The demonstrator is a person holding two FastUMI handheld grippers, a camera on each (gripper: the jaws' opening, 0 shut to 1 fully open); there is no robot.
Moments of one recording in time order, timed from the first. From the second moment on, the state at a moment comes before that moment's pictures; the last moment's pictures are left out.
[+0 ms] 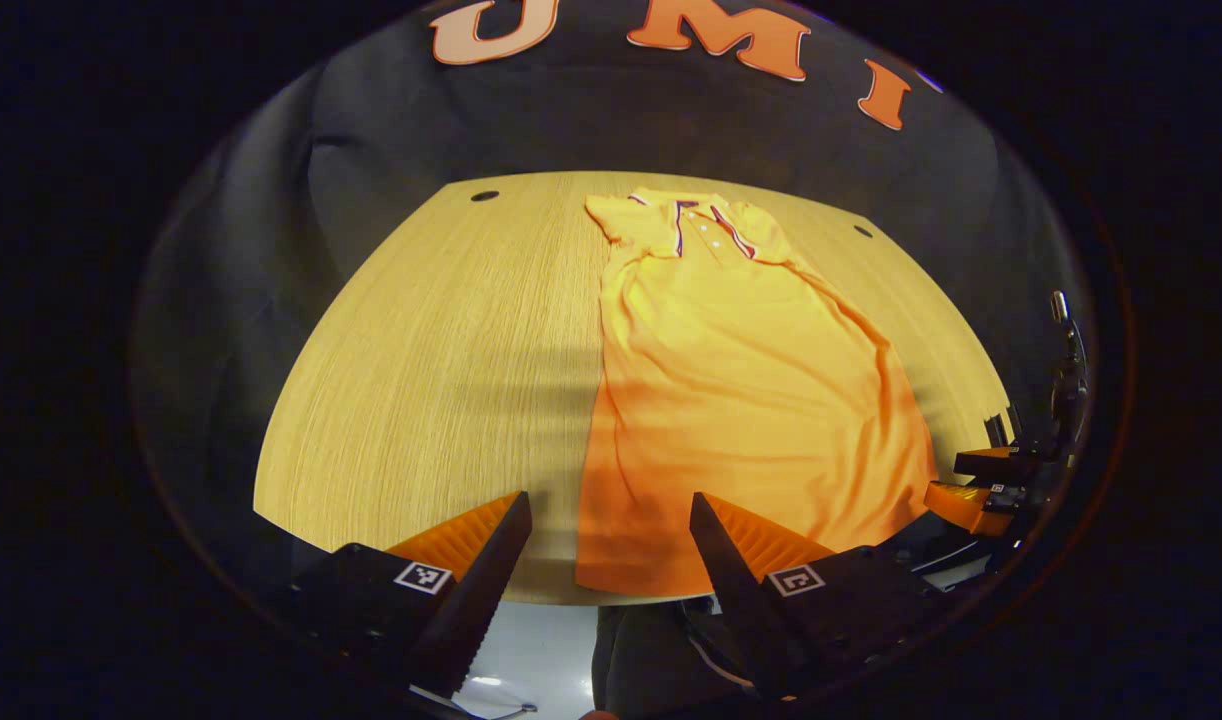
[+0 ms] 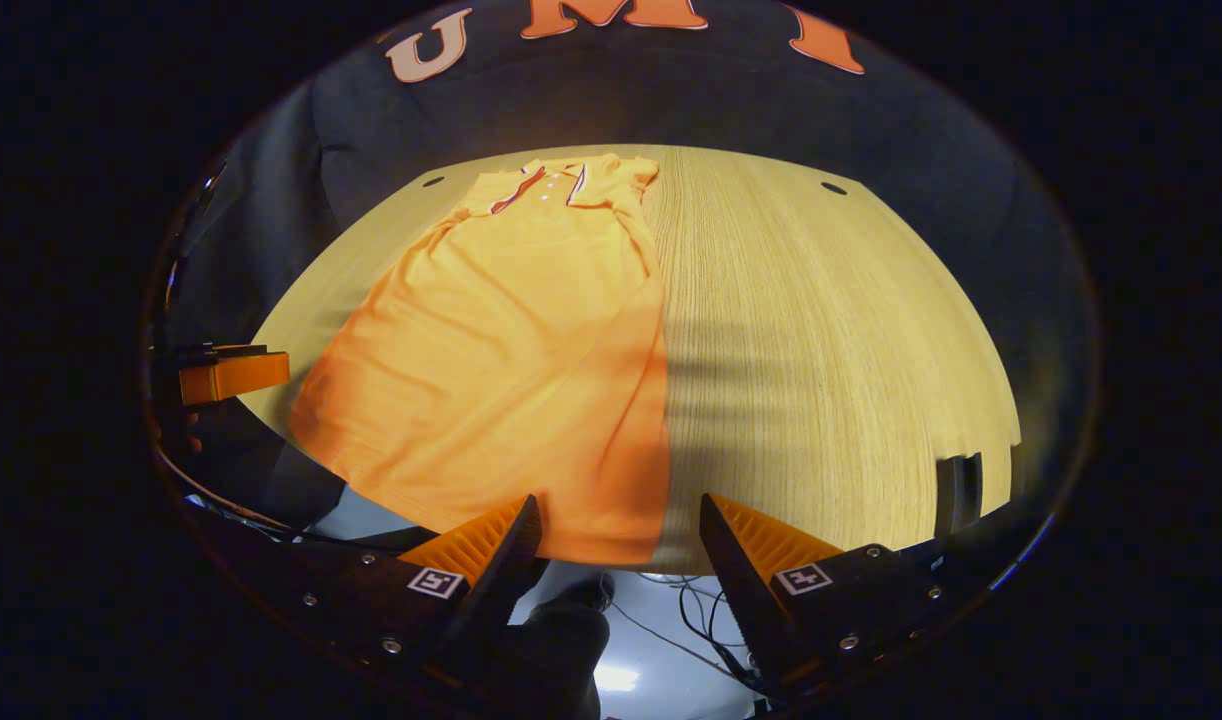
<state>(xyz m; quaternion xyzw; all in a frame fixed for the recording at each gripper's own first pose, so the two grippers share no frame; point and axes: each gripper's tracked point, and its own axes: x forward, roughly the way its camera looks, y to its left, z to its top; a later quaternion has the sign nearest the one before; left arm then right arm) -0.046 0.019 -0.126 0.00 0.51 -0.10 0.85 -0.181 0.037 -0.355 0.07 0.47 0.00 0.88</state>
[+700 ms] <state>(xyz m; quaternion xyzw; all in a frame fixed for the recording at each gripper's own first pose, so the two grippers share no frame) -0.050 -0.005 -0.162 0.06 0.61 -0.15 0.78 -0.164 0.047 -0.369 0.09 0.54 -0.01 0.83</state>
